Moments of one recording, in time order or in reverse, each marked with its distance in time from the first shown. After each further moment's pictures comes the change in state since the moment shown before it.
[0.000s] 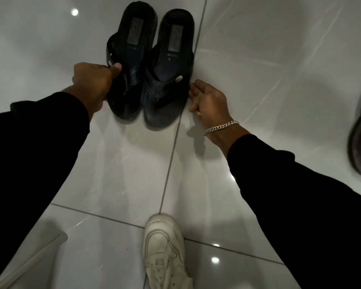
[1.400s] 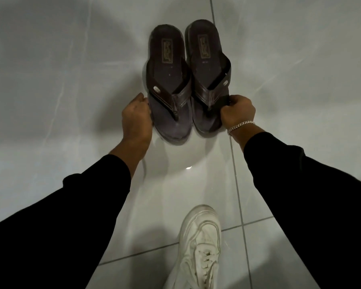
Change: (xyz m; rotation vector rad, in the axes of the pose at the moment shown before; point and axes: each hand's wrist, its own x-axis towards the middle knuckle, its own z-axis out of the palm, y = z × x) left_hand -0.338 0.058 0.410 -0.356 -0.545 0.045; right_hand -0.084 -0.100 -0.478 -0.817 0.849 -0.052
